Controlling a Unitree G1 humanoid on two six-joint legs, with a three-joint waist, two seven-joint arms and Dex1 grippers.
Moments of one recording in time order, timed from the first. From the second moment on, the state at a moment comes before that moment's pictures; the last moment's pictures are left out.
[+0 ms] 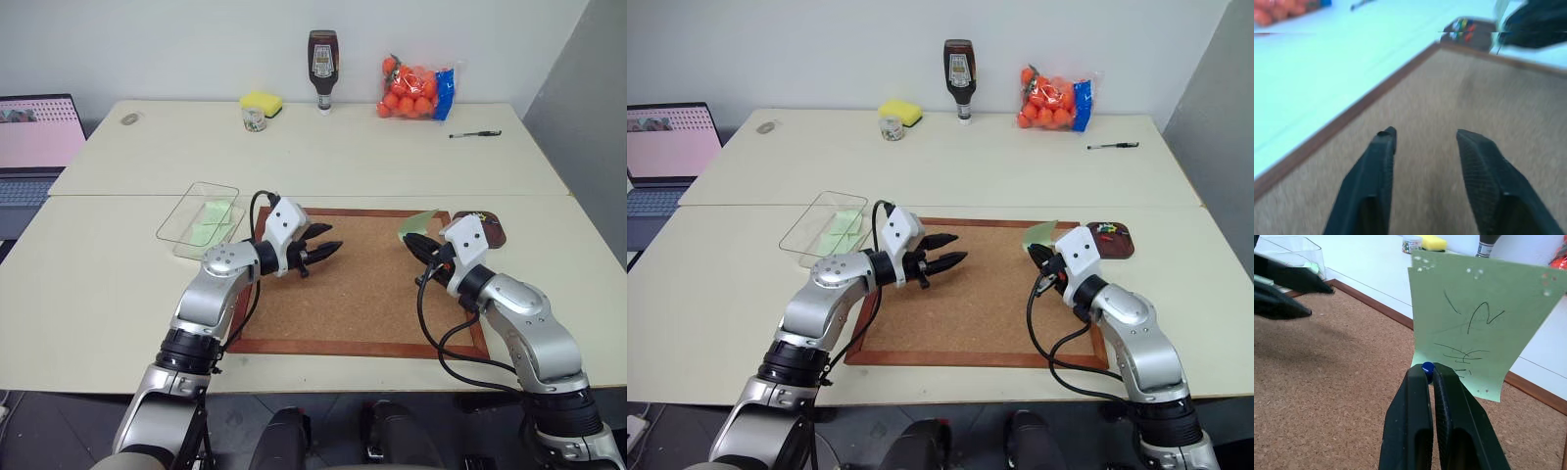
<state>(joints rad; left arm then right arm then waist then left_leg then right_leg) -0.56 0.36 -0.11 0.11 -0.24 0.32 -0.85 -0.23 -0.44 0.03 -0.30 0.22 0.46 0.50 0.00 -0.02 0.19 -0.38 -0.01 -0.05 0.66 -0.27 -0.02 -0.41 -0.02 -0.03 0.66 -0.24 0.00</state>
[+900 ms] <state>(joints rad) -0.77 0.15 -0.17 0.40 -0.24 0.19 -0.92 -0.29 -0.45 0.09 -0.37 0.22 0.60 0.51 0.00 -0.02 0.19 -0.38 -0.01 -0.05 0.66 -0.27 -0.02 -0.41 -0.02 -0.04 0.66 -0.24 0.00</state>
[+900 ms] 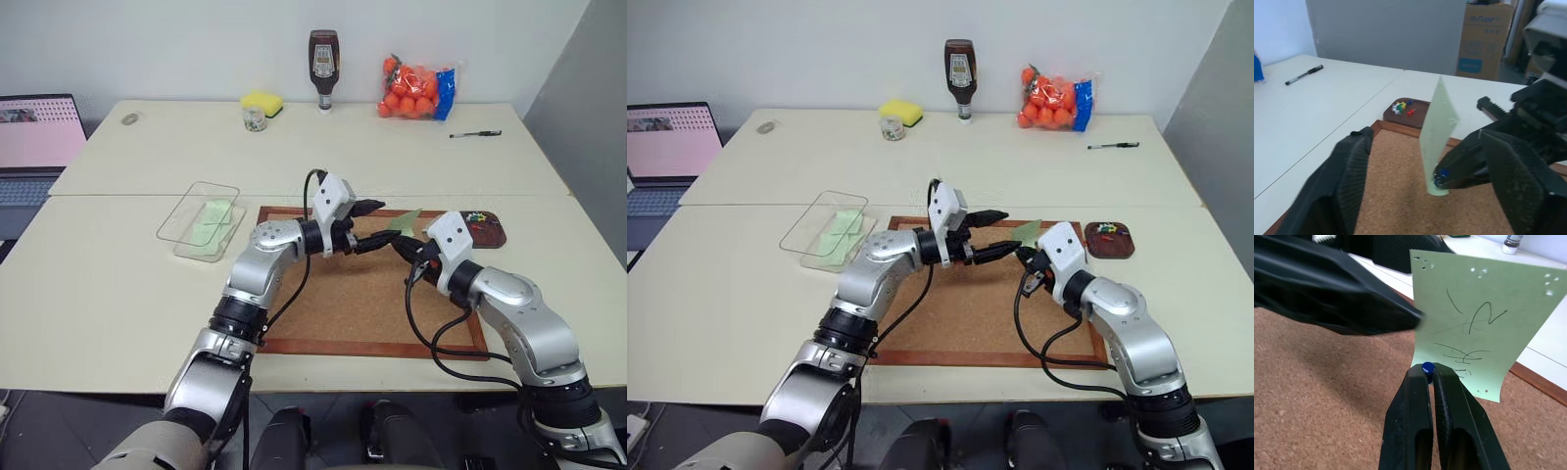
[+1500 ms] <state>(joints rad) -0.80 0.12 -0.19 0.50 -0.18 0.13 -0.92 -0.29 -0.43 0.10 -0.37 0.22 0.60 0.50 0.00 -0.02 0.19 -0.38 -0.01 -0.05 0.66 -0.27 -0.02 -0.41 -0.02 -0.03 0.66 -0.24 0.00</state>
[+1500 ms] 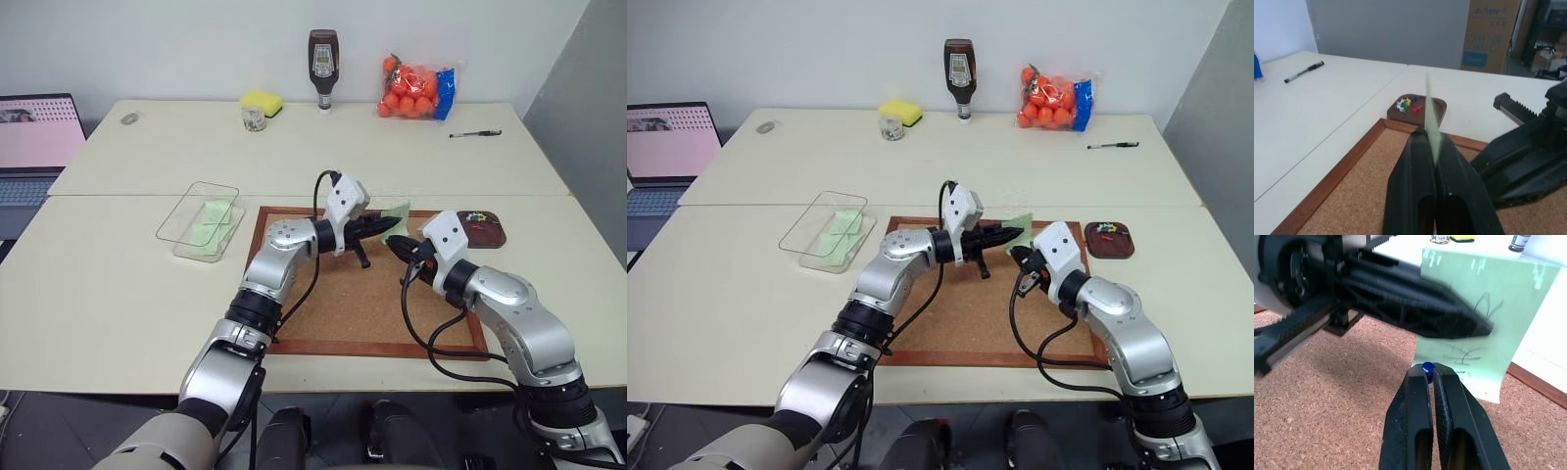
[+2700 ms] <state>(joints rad) -0.73 0.15 -0.11 0.32 -0.15 0.29 -0.73 -0.27 -0.47 -0.20 -0.17 0.16 0.53 0.31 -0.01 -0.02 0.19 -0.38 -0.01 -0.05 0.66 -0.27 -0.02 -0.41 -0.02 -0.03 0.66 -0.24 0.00</state>
